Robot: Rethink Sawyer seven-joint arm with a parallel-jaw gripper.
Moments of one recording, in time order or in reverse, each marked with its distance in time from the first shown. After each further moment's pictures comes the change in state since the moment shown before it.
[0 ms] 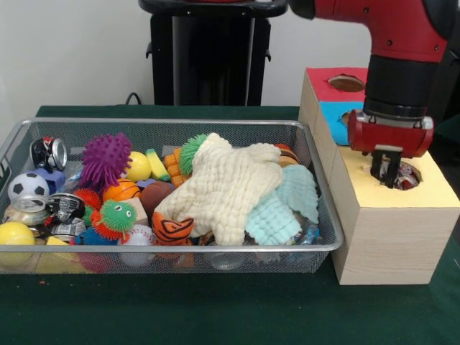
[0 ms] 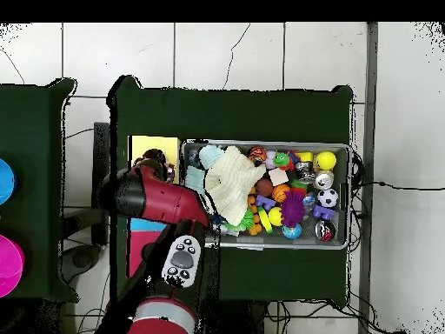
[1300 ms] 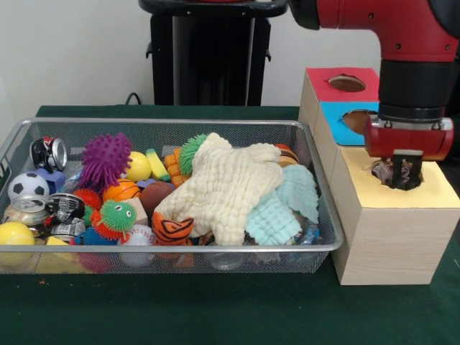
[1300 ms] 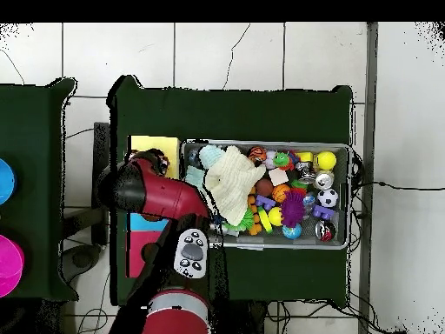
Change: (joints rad) arm -0.057 -0.041 0.099 0.011 -0.002 -0.045 0.000
